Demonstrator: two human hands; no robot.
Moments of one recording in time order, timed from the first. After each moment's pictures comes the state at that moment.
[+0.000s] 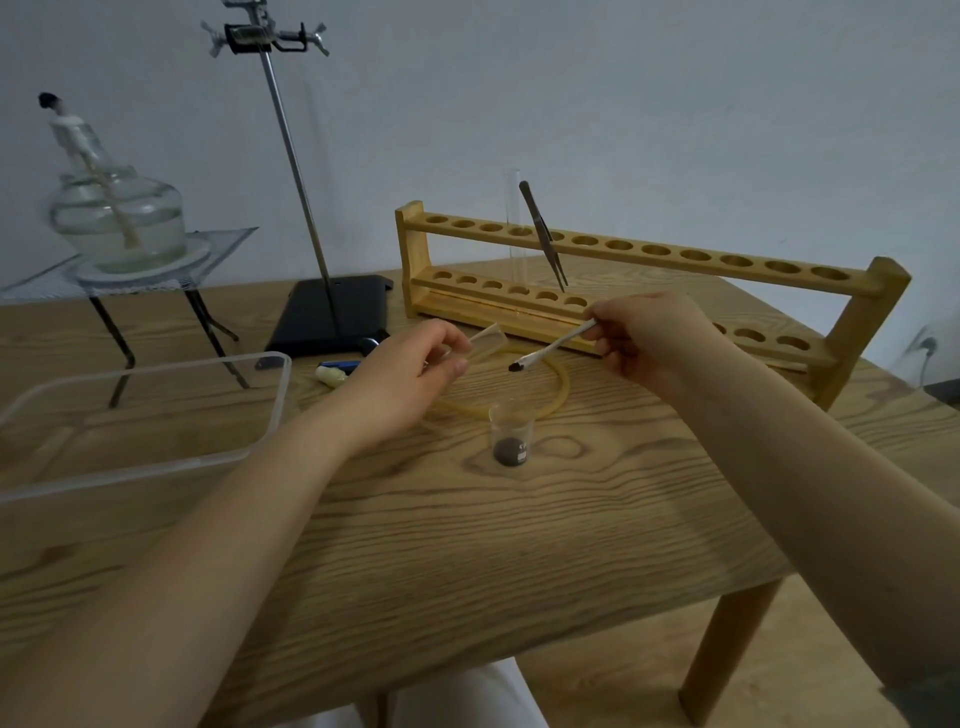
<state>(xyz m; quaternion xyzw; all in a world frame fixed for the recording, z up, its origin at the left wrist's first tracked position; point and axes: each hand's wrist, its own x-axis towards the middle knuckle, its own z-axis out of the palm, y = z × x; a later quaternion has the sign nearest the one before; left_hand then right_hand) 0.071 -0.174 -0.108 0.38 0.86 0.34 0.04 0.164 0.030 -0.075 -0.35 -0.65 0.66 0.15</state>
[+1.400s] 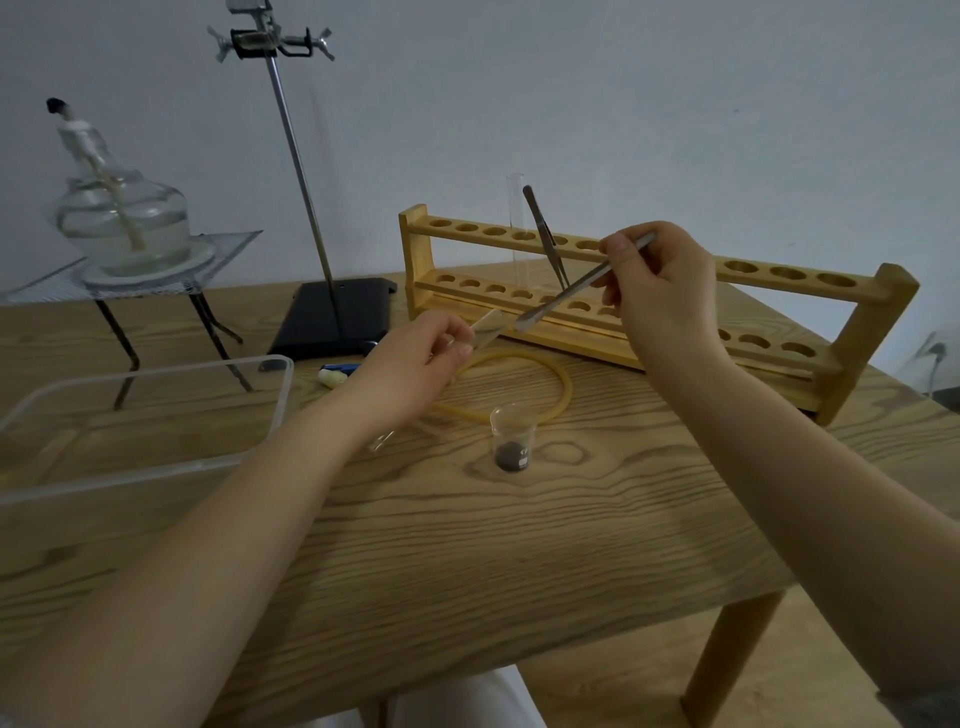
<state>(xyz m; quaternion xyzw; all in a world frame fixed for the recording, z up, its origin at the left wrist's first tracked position) 0.066 -0.164 -0.104 0.37 0.85 0.37 0.03 0.167 0.015 -0.065 -0.17 -0.74 0.49 0.42</state>
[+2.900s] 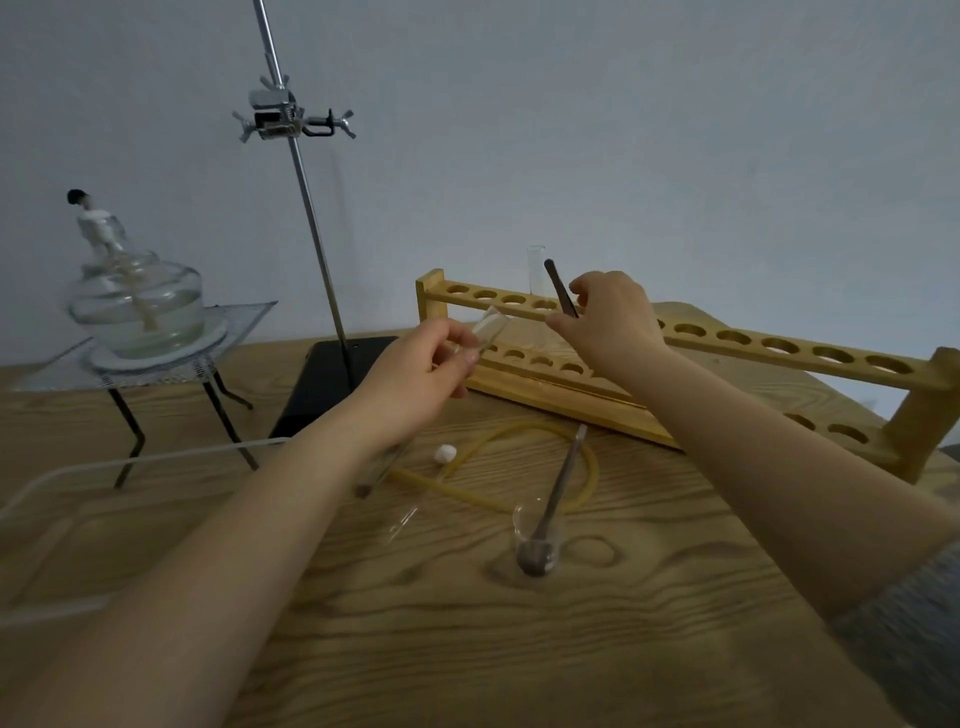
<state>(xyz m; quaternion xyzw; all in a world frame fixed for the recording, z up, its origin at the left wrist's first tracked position) 0.025 -0.150 -0.061 0.35 0.84 0.42 0.01 0.059 0.051 -0.050 -0.22 -0.92 0.19 0.28</state>
